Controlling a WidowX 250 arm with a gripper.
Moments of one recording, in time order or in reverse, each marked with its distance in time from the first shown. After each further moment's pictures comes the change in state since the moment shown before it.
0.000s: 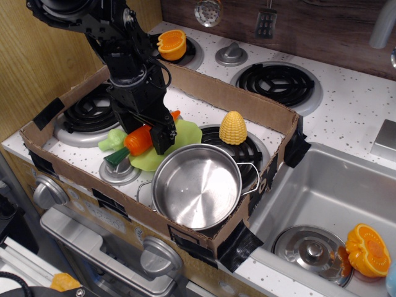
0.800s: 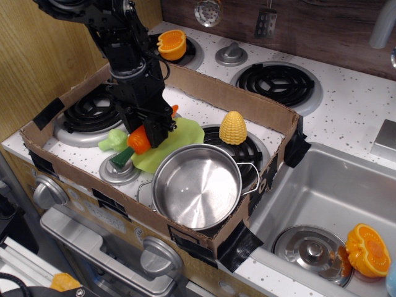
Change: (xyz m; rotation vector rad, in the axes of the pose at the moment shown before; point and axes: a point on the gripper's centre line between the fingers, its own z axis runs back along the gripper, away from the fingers) arm 0.003 0.000 -0.001 -0.072 0.083 0.050
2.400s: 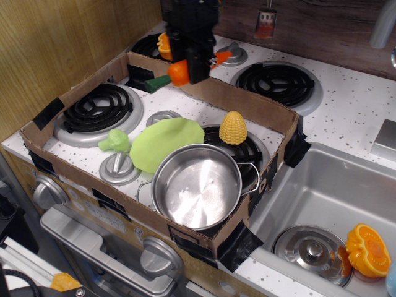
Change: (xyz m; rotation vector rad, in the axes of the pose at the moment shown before) arm 0.084 -0.017 0.045 0.010 0.061 -0.392
